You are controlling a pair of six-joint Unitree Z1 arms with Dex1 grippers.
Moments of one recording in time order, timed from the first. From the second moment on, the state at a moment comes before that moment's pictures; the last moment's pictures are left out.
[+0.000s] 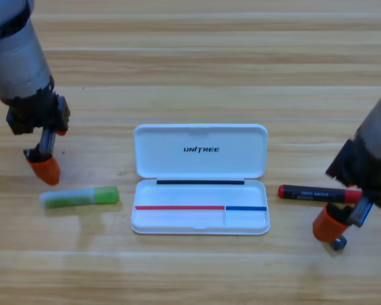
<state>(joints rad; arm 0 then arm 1) -0.52 1.91 -1.43 0.98 0.07 0.91 0.90 1.77 -1.26 0.83 -0.05 -0.08</state>
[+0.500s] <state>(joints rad) -0.49 2.01 -1.45 0.97 0.00 0.92 0.84 1.95 -1.25 0.81 -0.04 0.05</state>
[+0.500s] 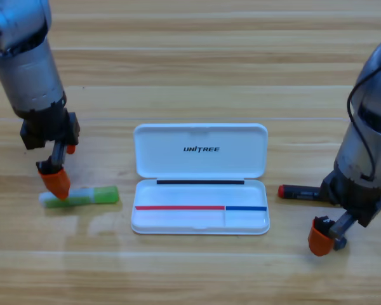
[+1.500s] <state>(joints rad) -0.53 1.97 -1.19 0.69 -0.01 0.90 0.79 2.02 -1.25 0.77 0.04 0.05</state>
